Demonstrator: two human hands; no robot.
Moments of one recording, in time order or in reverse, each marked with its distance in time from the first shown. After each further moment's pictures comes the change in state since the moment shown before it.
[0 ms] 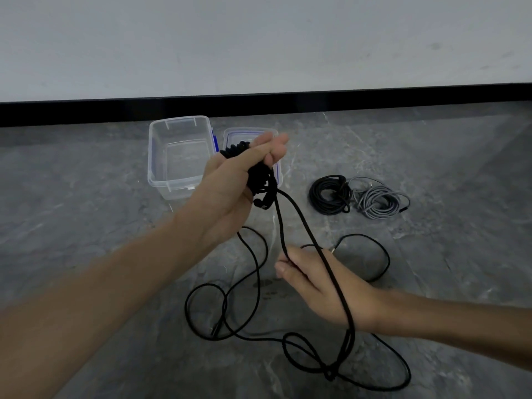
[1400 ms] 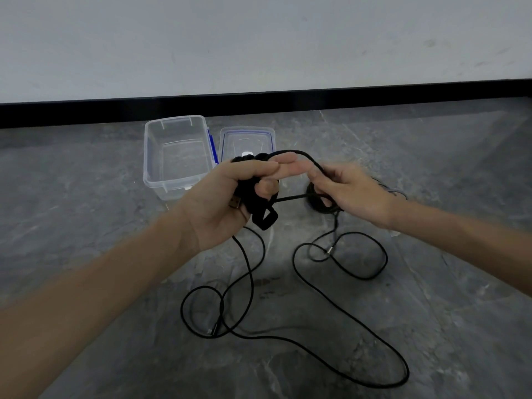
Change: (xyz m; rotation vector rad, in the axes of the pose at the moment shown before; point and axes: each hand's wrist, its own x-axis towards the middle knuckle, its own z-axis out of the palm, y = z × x) left_hand -0.010 0.005 -0.006 0.041 -0.281 -0.247; right_hand 0.062 0.032 -0.088 0.245 0.243 0.309
